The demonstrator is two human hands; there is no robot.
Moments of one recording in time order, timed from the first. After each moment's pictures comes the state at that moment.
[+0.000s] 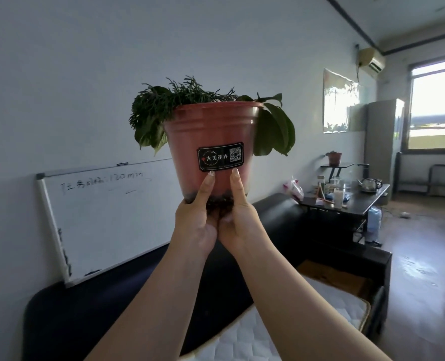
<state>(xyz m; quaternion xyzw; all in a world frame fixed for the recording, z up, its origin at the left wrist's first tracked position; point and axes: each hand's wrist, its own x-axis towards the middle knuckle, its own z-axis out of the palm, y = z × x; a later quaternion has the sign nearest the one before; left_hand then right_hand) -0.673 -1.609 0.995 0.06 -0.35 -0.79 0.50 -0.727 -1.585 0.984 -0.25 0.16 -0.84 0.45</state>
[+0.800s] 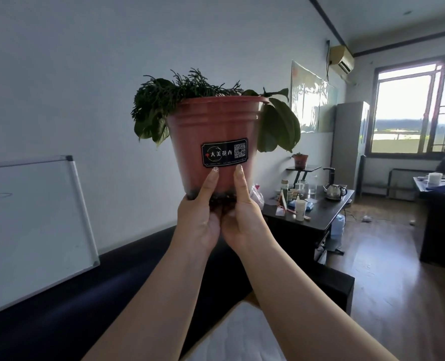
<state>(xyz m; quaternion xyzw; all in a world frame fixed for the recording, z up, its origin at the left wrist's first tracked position) -1.066 -1.681 0.996 0.03 -0.32 -0.83 0.46 -1.118 -1.653 0.988 -0.24 0.19 -0.88 0.36</state>
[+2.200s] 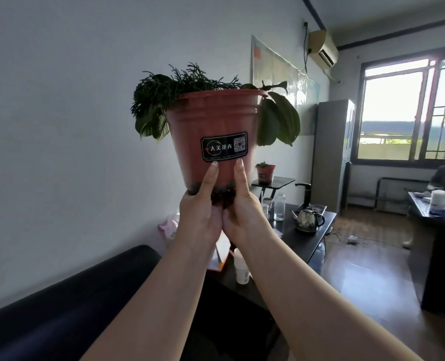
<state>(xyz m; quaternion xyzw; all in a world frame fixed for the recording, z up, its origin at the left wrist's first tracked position) -1.823 -1.792 0.995 -0.02 -0.30 -0.83 0.46 -1.865 -1.759 0.992 -0.24 0.23 -0.88 0.35</state>
